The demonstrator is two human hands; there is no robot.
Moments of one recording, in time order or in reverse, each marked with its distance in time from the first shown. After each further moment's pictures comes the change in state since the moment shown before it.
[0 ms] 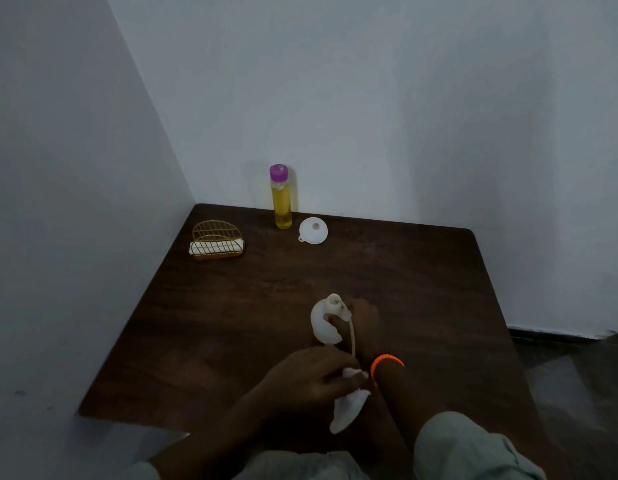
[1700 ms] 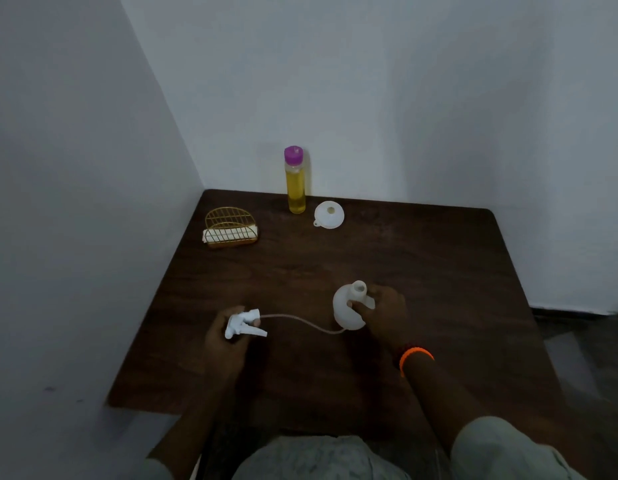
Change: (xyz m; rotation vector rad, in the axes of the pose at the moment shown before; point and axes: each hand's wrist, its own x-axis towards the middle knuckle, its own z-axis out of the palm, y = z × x) left_hand -0.108 -0.119 -0.018 -0.417 0.636 -1.090; right_hand 0.011 0.024 0.025 0.132 0.135 -0.032
